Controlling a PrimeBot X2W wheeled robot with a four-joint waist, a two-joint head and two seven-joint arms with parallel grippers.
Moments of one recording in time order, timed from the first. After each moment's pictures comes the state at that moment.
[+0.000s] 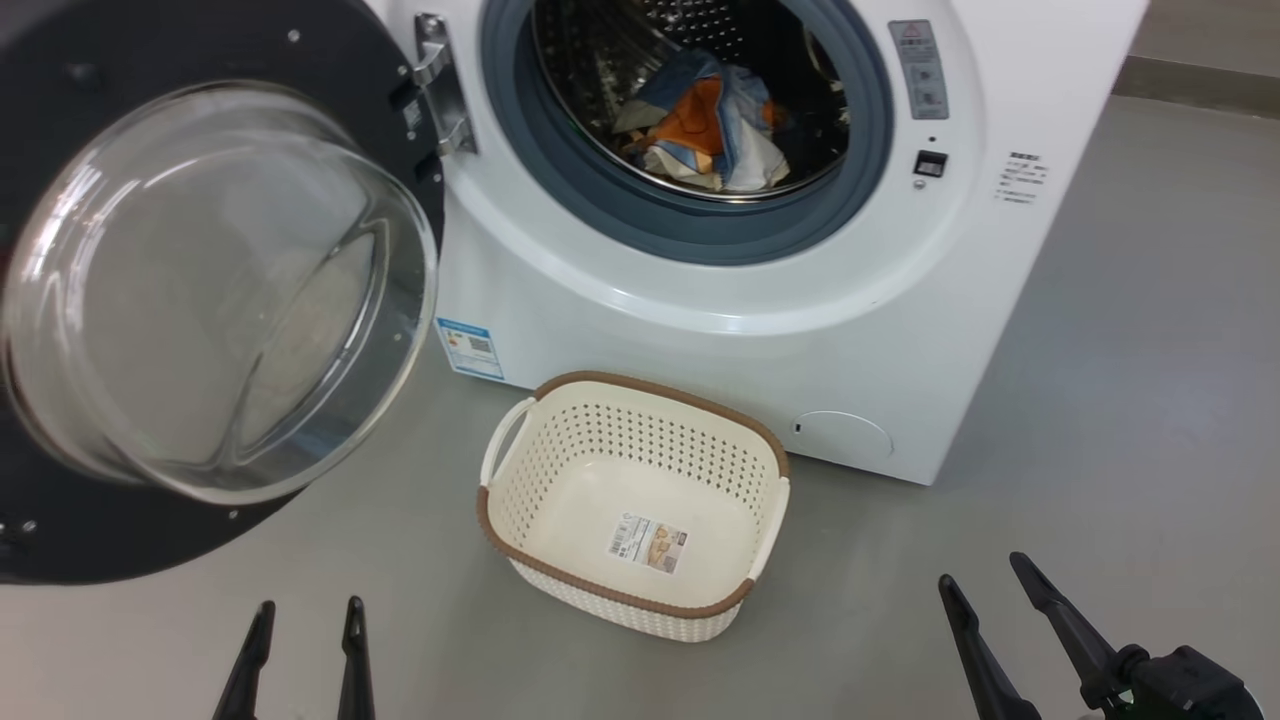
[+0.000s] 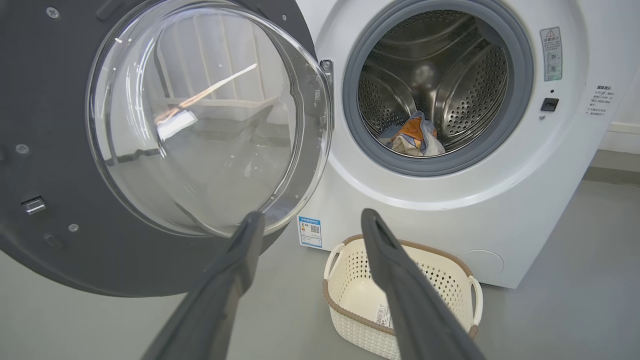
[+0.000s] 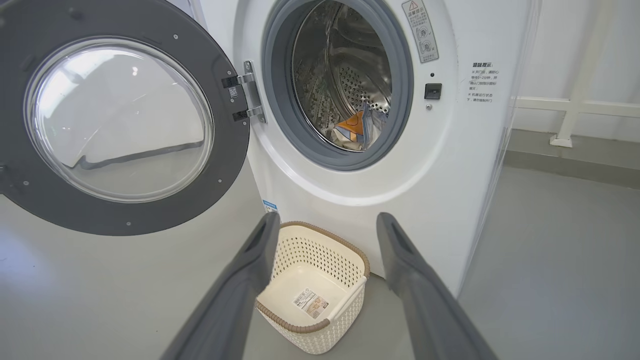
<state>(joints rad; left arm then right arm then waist) 0.14 0.30 -0.36 -0.08 -0.39 0.30 -0.25 0.18 -0.17 0.09 -0.10 0.27 0.13 -0.17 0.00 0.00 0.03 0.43</state>
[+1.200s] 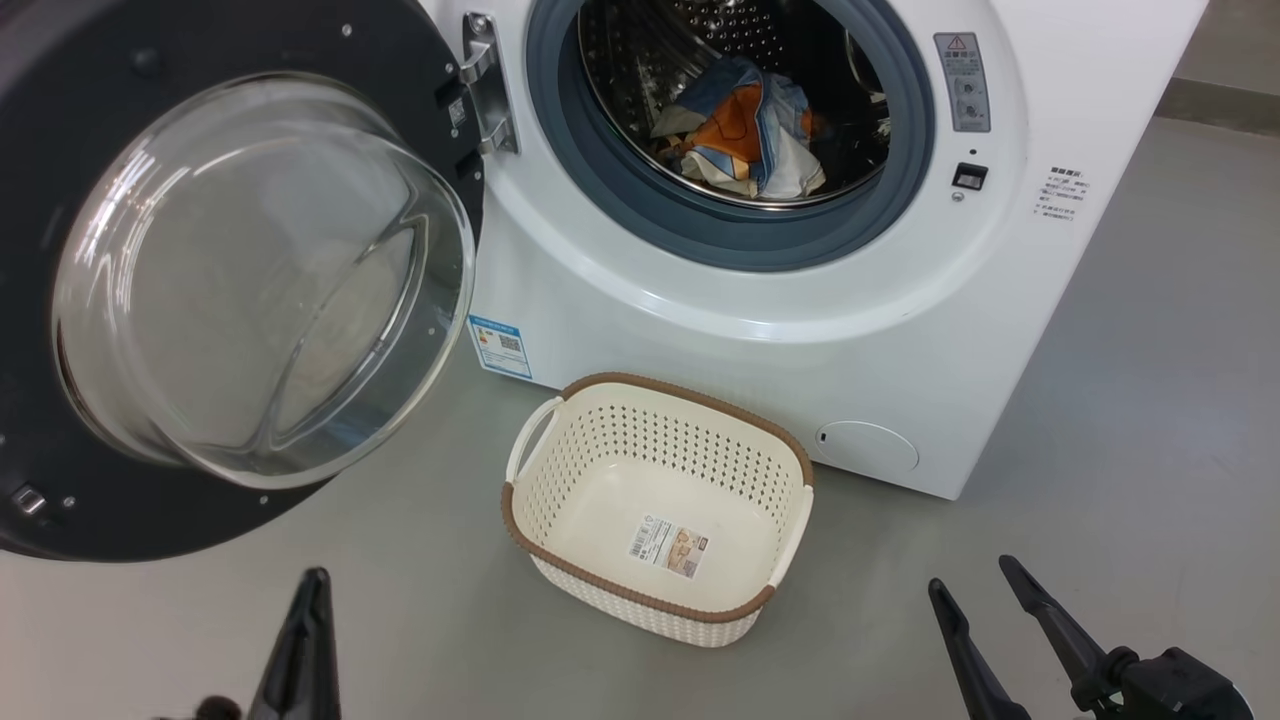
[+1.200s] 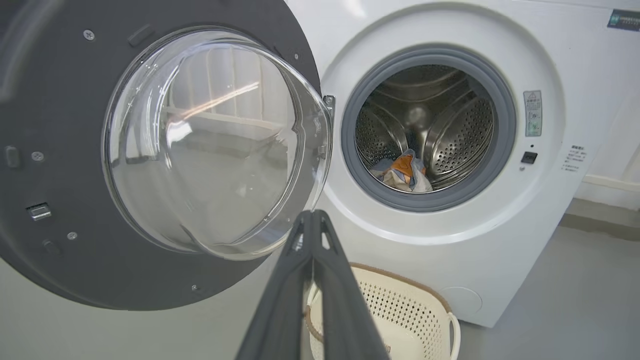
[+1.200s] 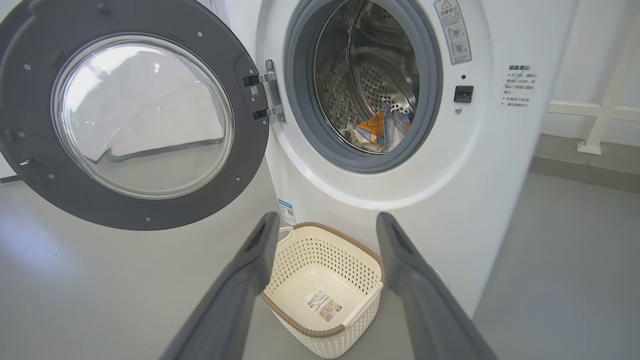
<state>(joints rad) 0.14 0.23 -0.29 -0.11 -0.38 0.18 -0.25 0.18 -0.18 0.11 -0.10 0.27 0.13 -0.17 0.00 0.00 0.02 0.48</state>
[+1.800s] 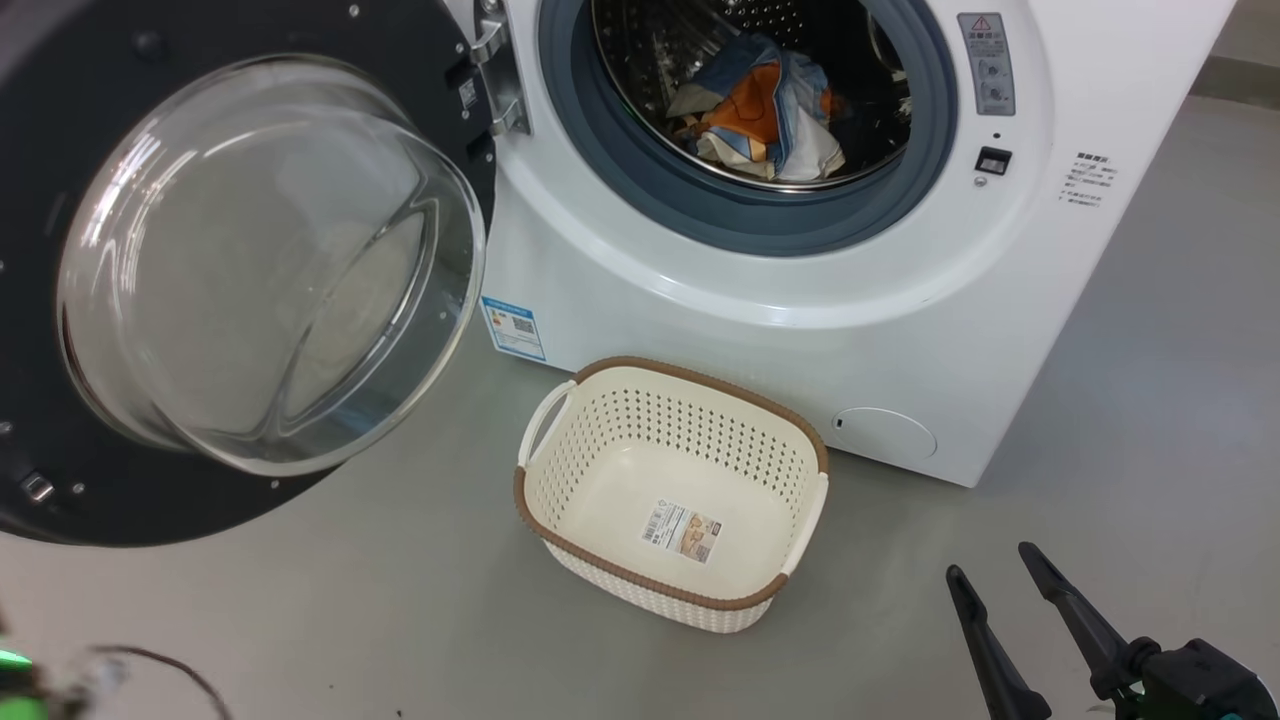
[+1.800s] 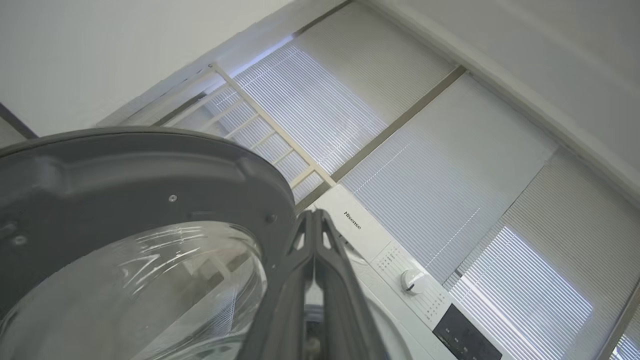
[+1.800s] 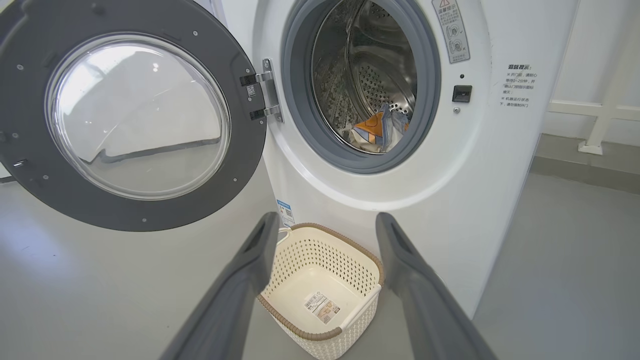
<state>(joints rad) 0.05 0.07 0.15 -0.35 -1.15 -0.11 -0.26 0.18 -0.18 0.09 -0.13 0.27 0.13 -0.16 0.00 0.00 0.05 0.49</state>
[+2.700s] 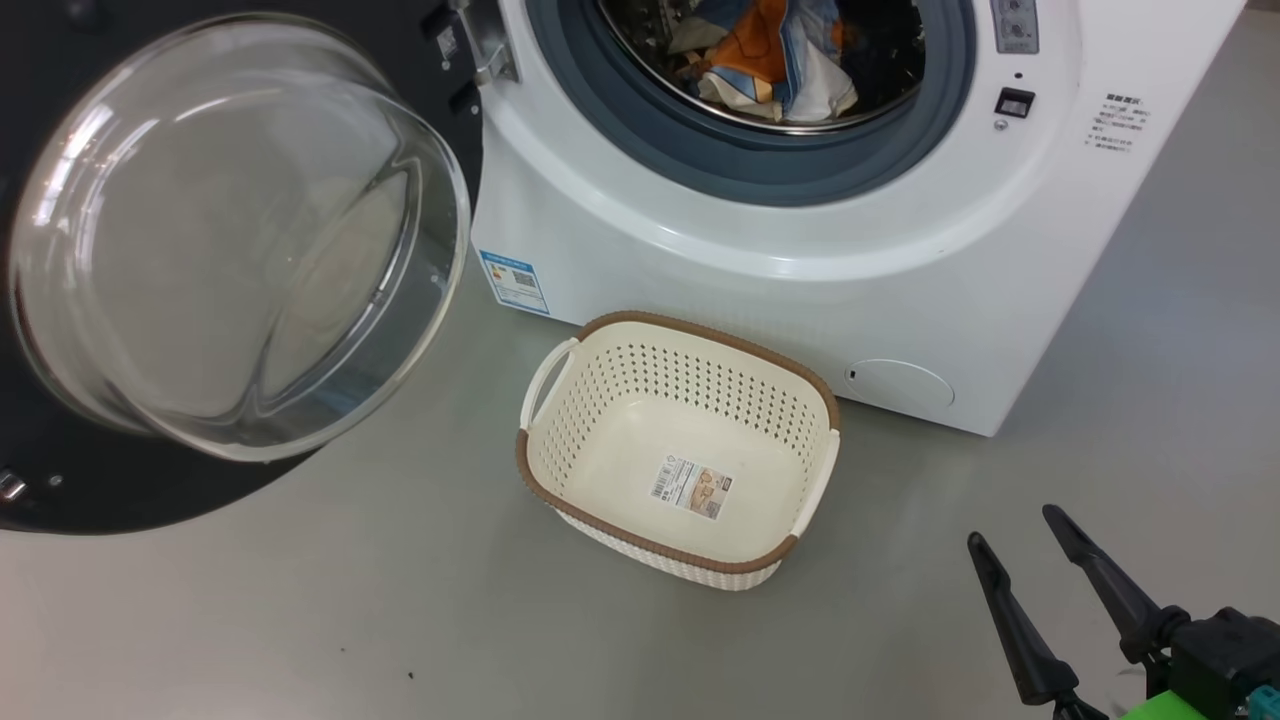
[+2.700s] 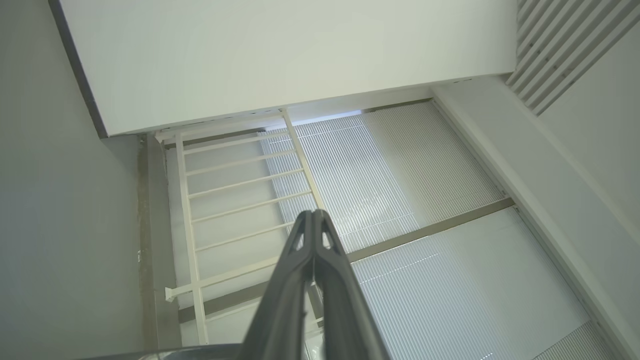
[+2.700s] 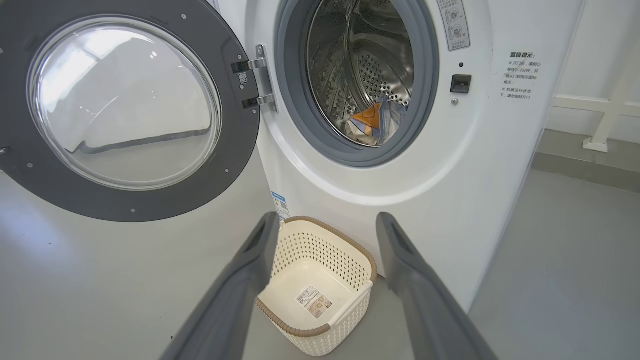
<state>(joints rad) -0.56 0.48 0.48 0.34 -1.78 0.00 0.04 0.15 -0.24 0.07 -0.19 0.27 0.13 -0.12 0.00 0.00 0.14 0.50</state>
